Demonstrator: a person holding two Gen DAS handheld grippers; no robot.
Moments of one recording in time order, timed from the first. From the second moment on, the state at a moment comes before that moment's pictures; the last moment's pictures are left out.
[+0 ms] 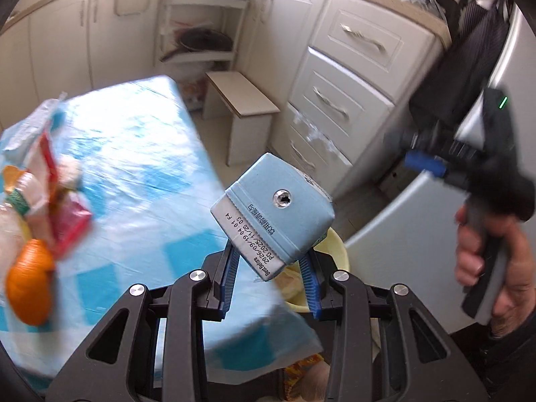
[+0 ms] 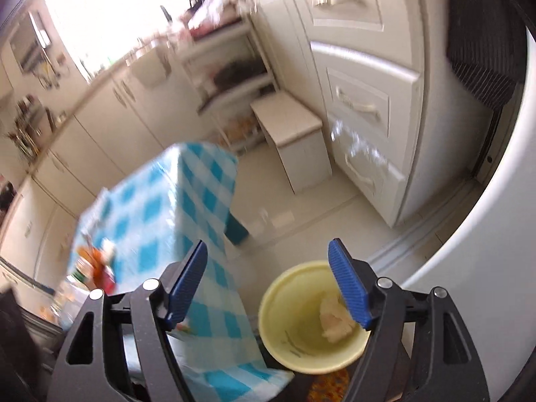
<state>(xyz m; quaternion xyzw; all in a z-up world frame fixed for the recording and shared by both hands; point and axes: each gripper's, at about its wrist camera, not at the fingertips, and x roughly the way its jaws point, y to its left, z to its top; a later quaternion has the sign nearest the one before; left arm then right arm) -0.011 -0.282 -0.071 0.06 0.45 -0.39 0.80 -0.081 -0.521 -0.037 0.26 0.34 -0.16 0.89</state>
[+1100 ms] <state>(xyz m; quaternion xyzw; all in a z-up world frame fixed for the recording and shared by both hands) 0.053 -0.114 -0.011 0.07 0.39 -0.17 0.90 -0.029 -0.449 0.009 0.25 0.32 -0.04 0.91</state>
